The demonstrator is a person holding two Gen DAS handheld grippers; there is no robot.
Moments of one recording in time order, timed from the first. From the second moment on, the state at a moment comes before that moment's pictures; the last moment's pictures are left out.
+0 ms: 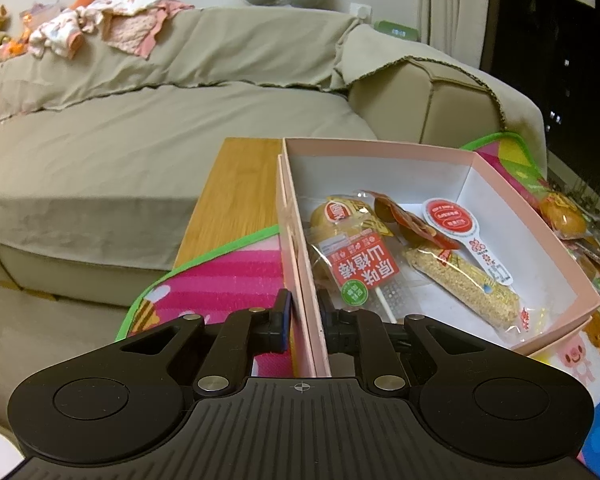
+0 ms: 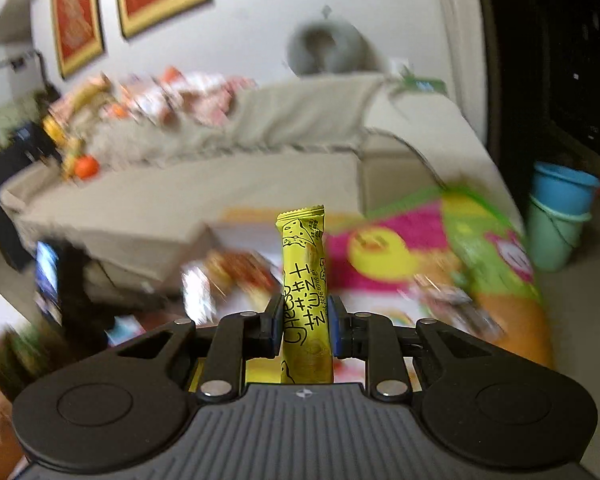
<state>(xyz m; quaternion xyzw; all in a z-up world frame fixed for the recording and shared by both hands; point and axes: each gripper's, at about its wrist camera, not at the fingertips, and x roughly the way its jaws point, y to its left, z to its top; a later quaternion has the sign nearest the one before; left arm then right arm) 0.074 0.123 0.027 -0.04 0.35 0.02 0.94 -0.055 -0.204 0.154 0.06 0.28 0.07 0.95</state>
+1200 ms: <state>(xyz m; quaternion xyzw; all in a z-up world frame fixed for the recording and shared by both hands) 0.074 0.119 0.028 -0.04 0.35 0.02 0.93 -0.048 -0.236 0.051 0.03 0.36 -0.05 0.93</state>
